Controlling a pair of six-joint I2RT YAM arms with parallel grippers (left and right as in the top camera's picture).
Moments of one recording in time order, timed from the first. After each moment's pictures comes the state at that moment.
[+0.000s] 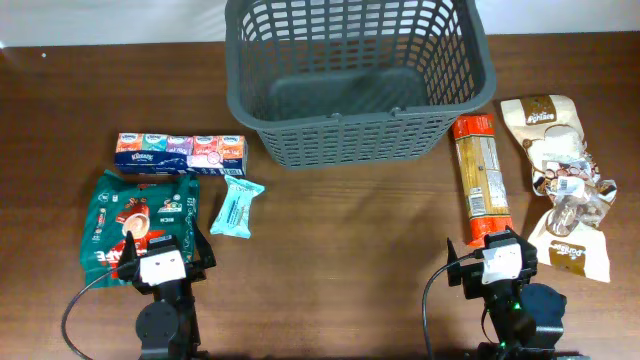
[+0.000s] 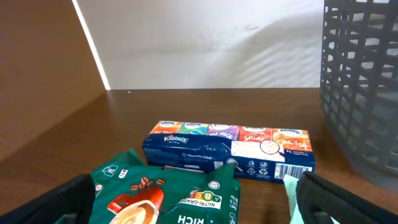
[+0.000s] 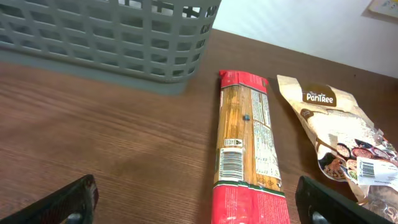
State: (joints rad) left arm 0.02 0.02 0.02 -0.06 -0.26 0.09; right arm -0.09 0.01 0.14 -0.46 -0.16 -0.26
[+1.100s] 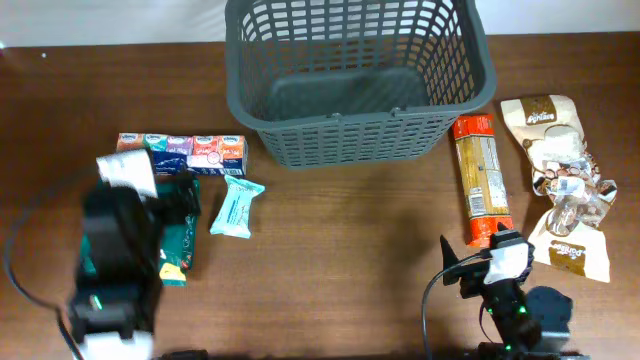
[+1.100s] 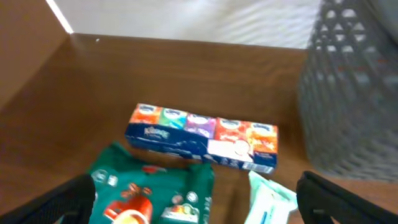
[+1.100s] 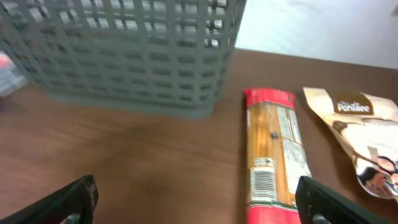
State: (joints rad) left arm 0.07 0.89 0.92 -0.56 -0.14 -0.02; right arm -0.09 0.02 0.19 -0.44 -0.28 -0.10
